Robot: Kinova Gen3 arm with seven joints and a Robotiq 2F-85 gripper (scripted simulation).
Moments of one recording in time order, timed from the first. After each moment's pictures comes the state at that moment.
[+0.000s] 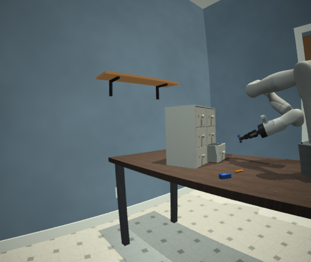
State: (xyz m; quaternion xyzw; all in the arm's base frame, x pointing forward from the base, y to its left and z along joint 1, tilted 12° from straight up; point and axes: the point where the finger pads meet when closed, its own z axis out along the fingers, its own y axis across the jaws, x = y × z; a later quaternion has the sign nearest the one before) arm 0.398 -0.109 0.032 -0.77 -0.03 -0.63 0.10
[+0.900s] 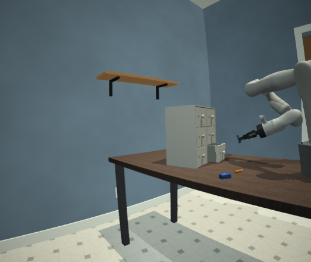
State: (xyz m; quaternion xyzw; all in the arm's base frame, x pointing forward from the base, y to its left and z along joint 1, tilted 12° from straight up) arm 0.404 -0.108 0.031 -0.77 -0.03 -0.63 0.10
